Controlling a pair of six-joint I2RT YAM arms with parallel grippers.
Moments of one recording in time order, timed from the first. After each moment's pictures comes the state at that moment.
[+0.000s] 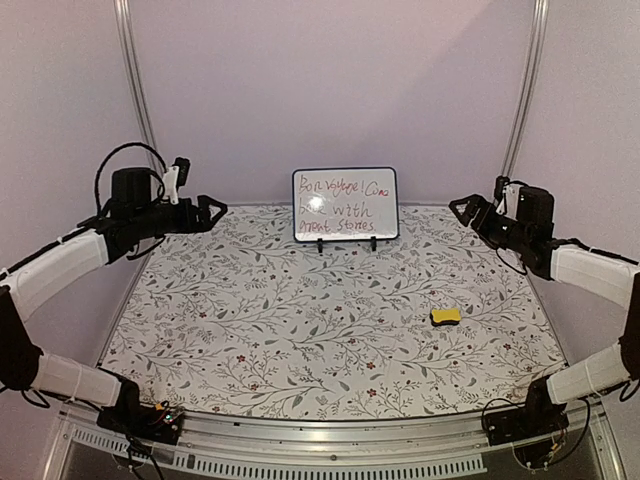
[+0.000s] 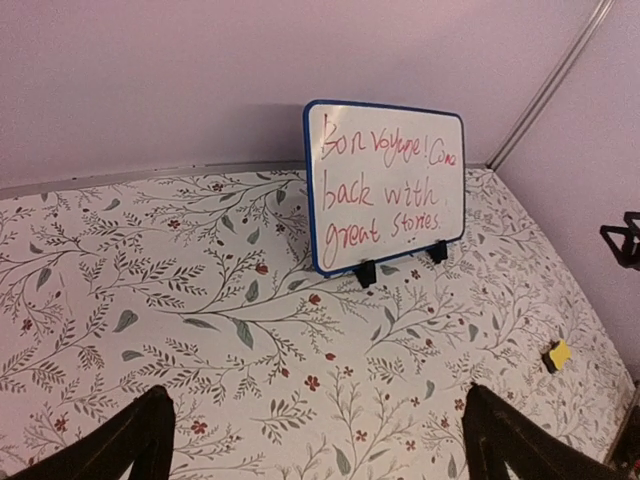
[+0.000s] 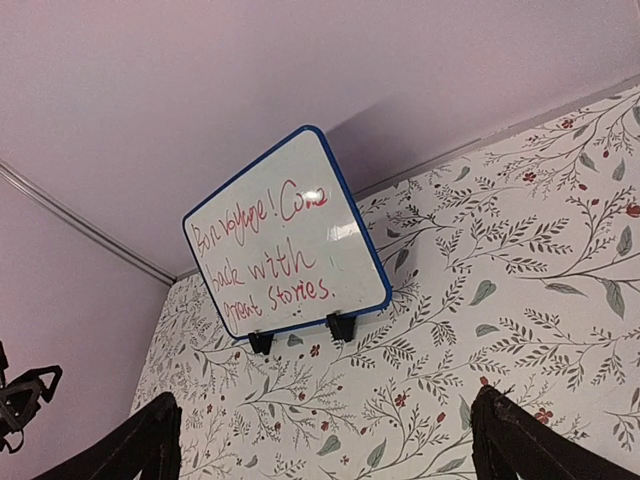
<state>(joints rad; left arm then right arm) -0.17 1.25 0.93 -0.11 0.36 -0.21 0.14 1.30 0.78 0.23 -0.31 0.64</state>
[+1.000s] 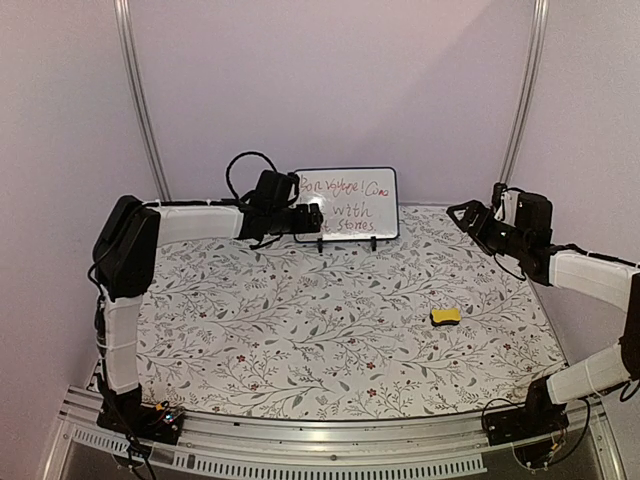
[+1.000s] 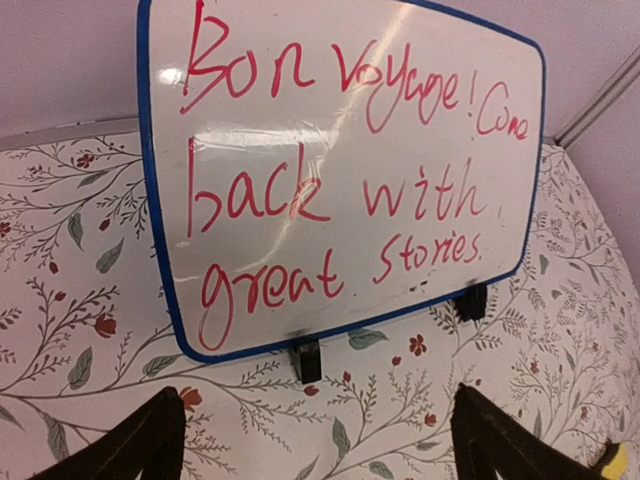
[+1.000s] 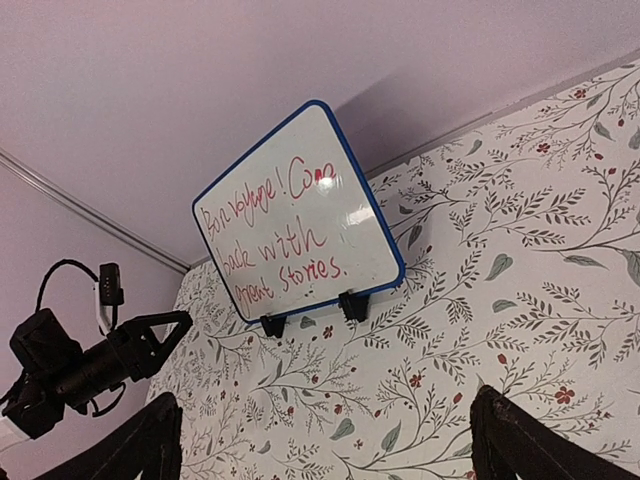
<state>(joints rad) -0.61 2.12 1.60 -0.06 -0.12 -0.42 0.15 1.31 0.73 0.27 -0.35 0.68</state>
